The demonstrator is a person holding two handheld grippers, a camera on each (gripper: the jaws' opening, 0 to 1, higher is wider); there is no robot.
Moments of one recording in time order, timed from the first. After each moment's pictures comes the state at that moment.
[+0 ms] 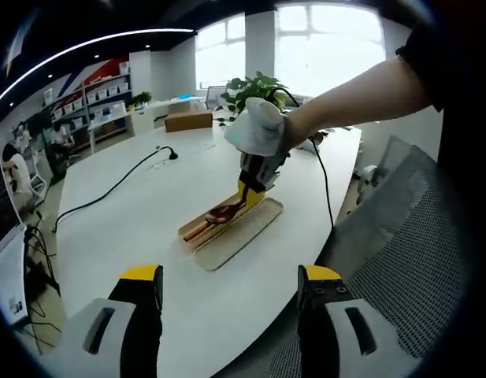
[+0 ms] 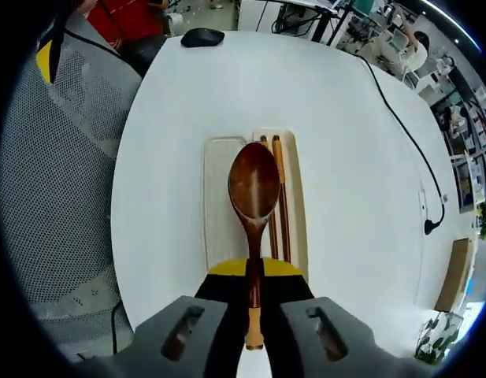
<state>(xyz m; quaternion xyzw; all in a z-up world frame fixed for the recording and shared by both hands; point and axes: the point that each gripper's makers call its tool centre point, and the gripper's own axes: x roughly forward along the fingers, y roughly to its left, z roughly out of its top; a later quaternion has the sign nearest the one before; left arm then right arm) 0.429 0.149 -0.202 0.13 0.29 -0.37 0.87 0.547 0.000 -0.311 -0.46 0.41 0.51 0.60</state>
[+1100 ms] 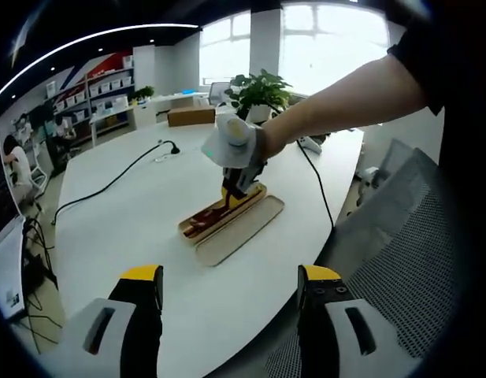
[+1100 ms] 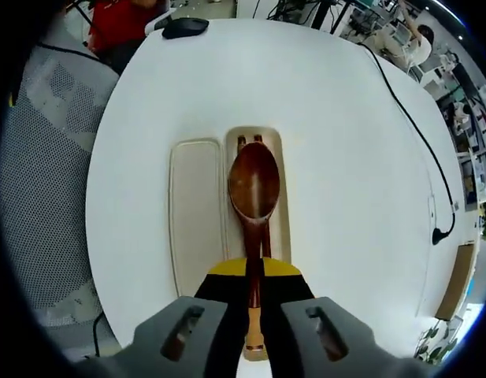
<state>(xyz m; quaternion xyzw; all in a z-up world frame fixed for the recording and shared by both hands) 0.430 0.152 -0.206 0.12 0.30 -0.36 0.88 0.574 0.019 -0.343 -0.46 0.42 0.51 0.59</state>
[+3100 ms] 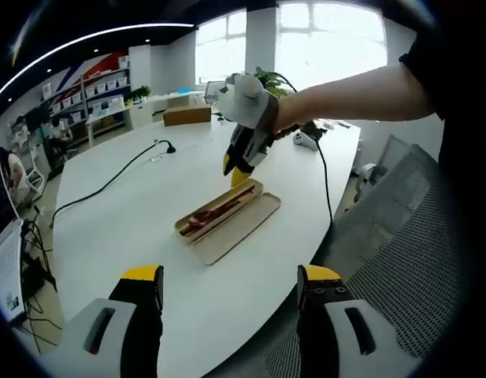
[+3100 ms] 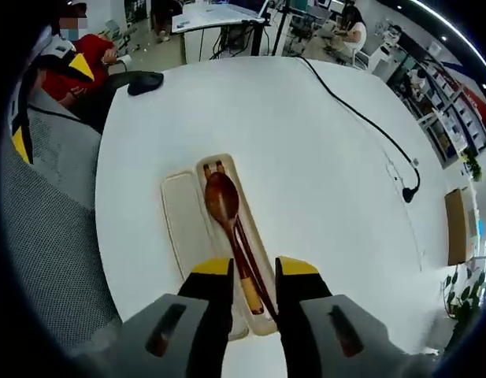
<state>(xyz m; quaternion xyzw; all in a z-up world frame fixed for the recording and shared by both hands) 0.426 0.148 -0.209 0.13 0.30 -0.37 0.87 0.582 -0.011 -0.276 -0.35 0.41 0.44 0.72</state>
